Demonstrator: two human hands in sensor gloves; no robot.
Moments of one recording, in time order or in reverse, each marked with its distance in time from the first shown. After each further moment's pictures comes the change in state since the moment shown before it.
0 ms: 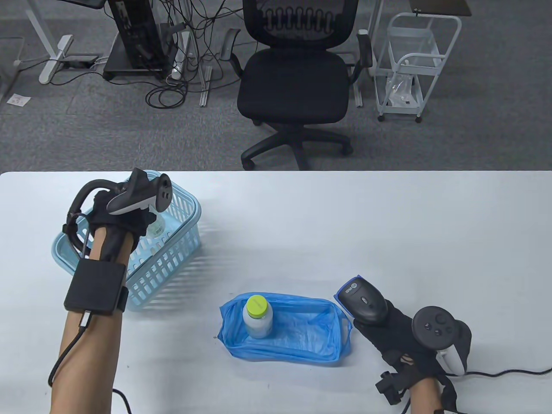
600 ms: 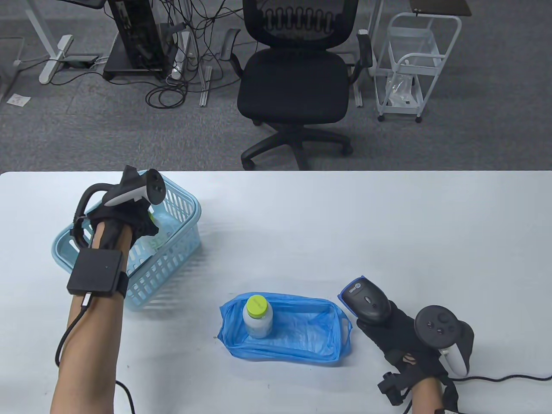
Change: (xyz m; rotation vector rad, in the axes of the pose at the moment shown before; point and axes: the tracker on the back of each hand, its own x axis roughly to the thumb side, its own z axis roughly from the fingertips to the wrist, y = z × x) left_hand 0.005 -0.068 -0.076 -0.283 -0.098 0.178; right_hand -0.010 0.000 0.000 0.025 0.080 -0.011
